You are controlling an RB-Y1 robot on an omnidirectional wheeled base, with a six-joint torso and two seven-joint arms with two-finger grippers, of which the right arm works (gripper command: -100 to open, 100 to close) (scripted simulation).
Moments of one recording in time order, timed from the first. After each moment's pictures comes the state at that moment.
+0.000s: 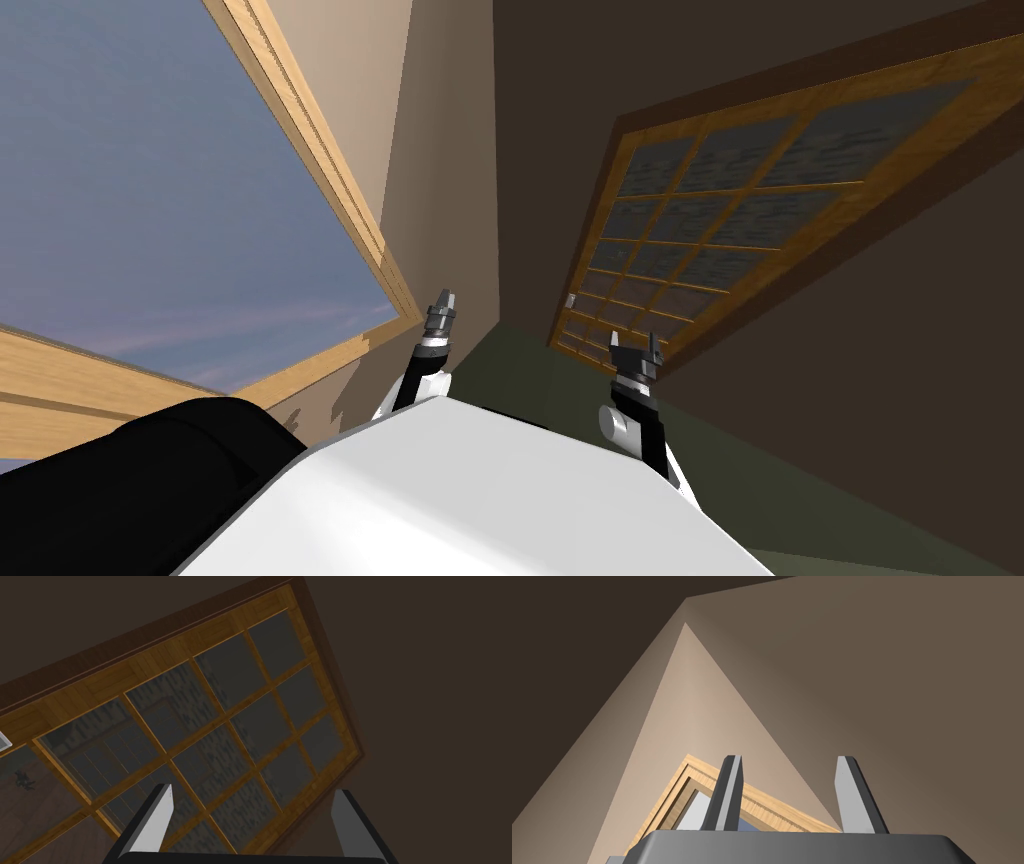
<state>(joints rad) 0.27 -0.09 -0.12 -1.73 -0.22 -0.69 -0.37</state>
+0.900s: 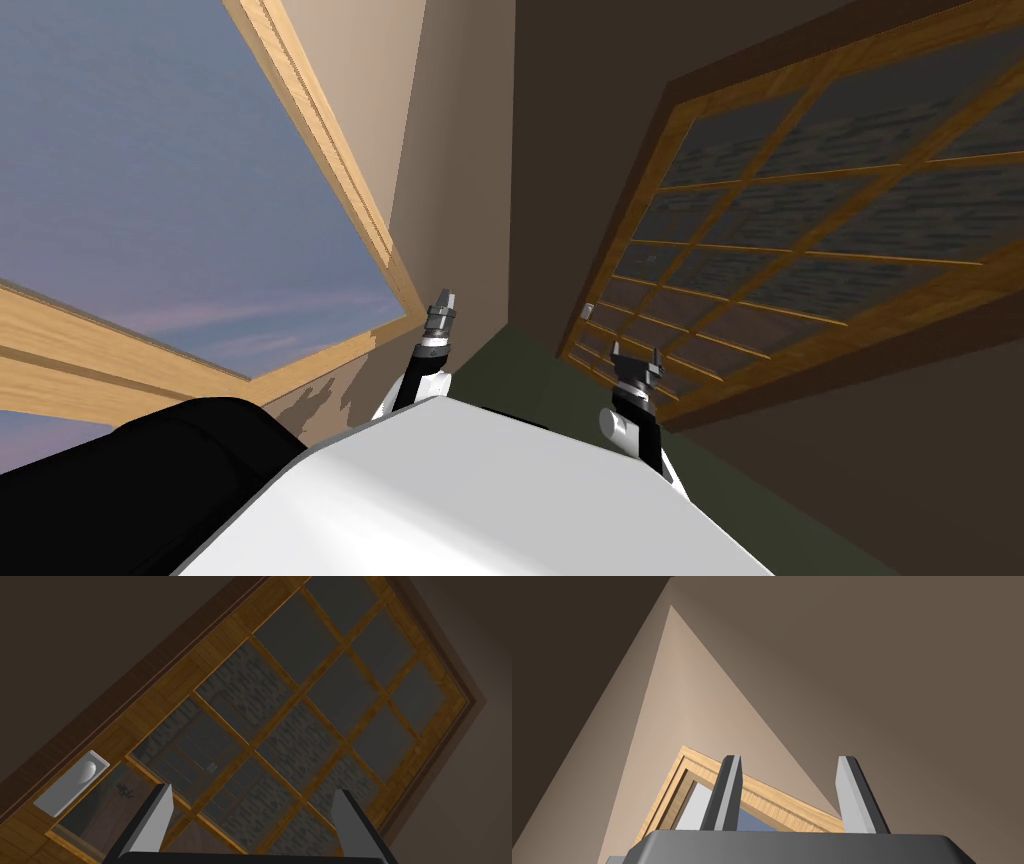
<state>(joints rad) 0.19 -0.10 -0.19 -1.48 -0.31 -0.74 -0.58</state>
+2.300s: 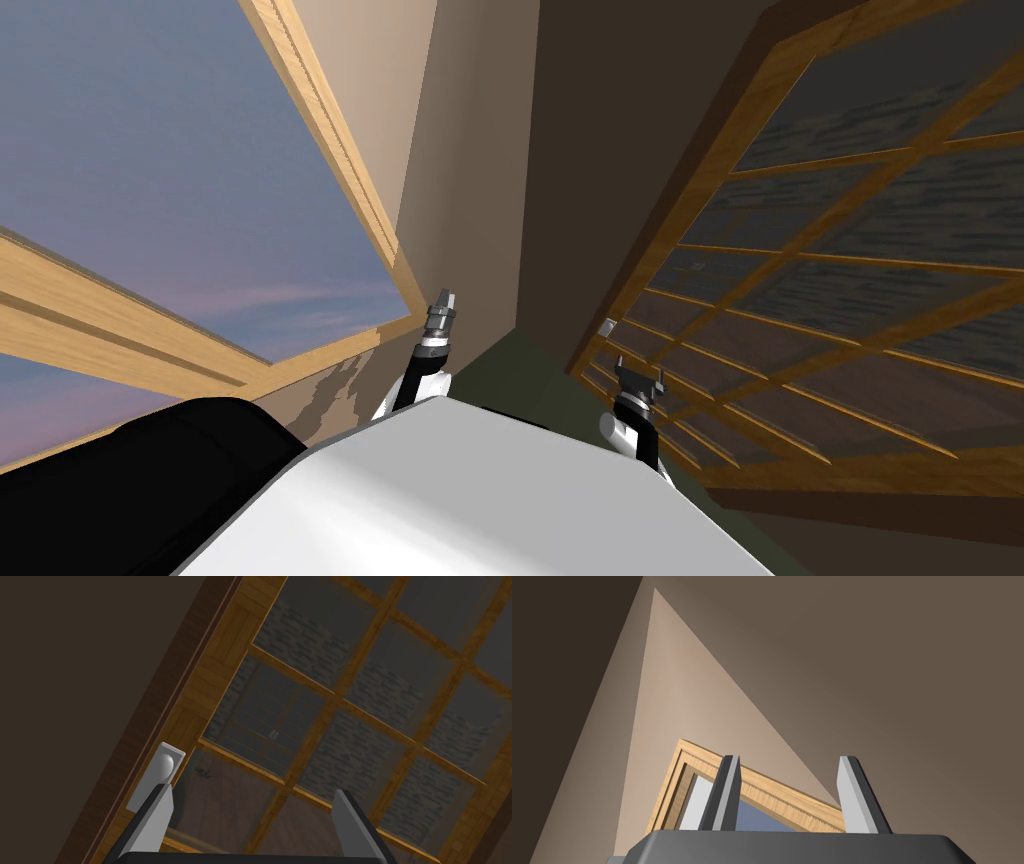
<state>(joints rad) 0.09 -0.12 -0.27 -1.16 -0.42 -0.79 -0.83</state>
